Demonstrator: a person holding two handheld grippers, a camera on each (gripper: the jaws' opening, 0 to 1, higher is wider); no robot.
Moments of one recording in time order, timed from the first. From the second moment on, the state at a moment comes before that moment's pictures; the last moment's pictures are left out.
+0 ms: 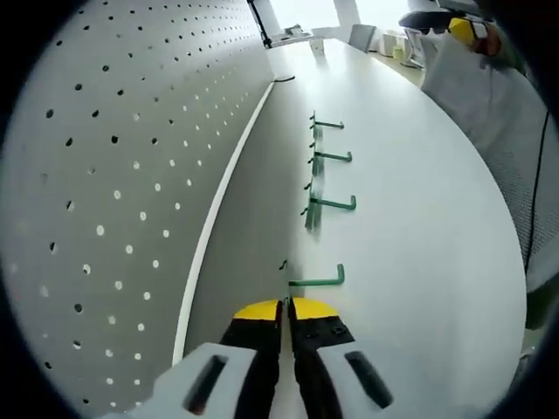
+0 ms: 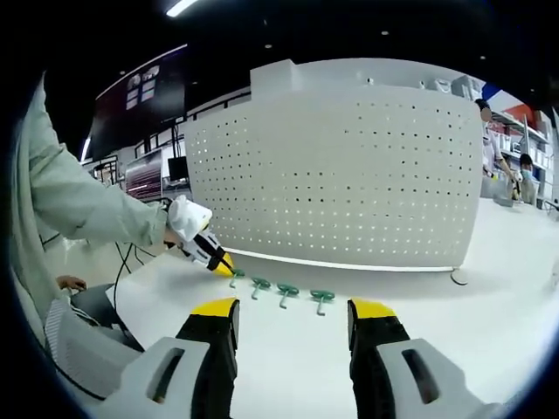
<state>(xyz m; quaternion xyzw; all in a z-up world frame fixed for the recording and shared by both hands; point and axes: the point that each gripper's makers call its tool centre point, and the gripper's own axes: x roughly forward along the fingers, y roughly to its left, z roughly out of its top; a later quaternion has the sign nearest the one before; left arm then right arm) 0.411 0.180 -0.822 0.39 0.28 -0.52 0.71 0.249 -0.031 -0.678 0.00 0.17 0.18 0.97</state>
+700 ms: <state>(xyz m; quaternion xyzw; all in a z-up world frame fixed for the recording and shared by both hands) 0.418 0.193 -0.799 0.30 0.24 -0.40 0.83 0.247 -0.024 -0.662 0.00 0.15 0.19 0.97</state>
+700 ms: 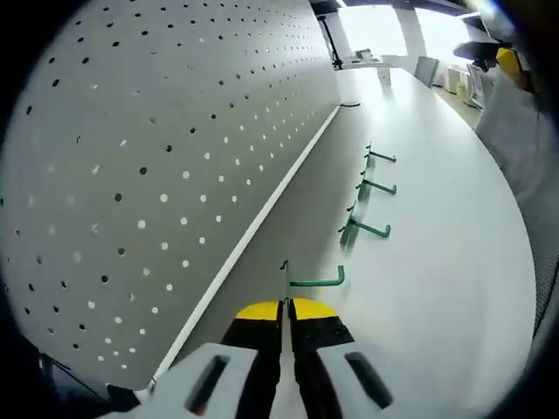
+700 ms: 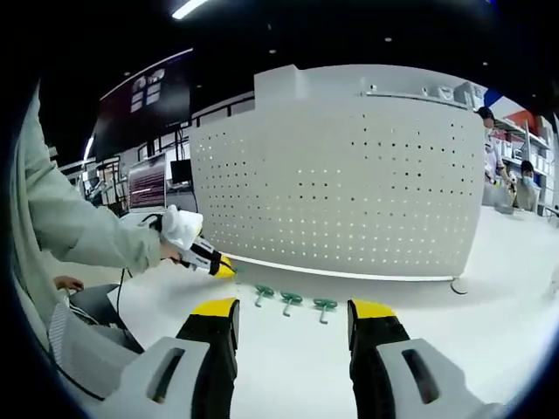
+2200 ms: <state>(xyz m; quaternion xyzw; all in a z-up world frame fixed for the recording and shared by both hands) 0.352 0.149 -0.704 0.15 0.12 -0.37 0.91 0.244 -0.002 -0.614 -0.01 0.09 0.22 0.97</state>
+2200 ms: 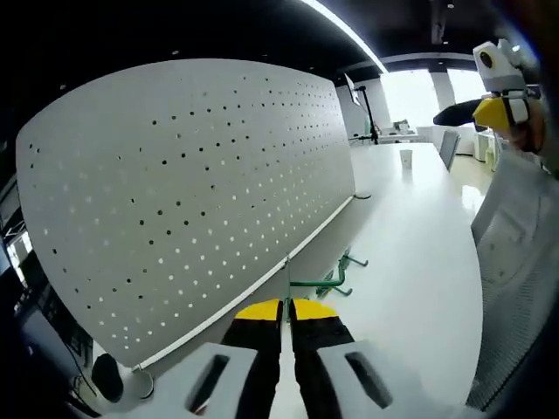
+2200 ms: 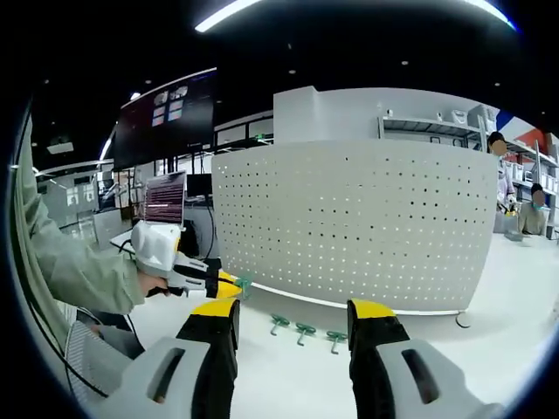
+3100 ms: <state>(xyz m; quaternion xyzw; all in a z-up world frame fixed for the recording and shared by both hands) 0.316 0.123 -0.616 0.06 -0.01 -0.37 0.93 0.250 0.016 -0.595 0.02 0.08 0.23 0.97</state>
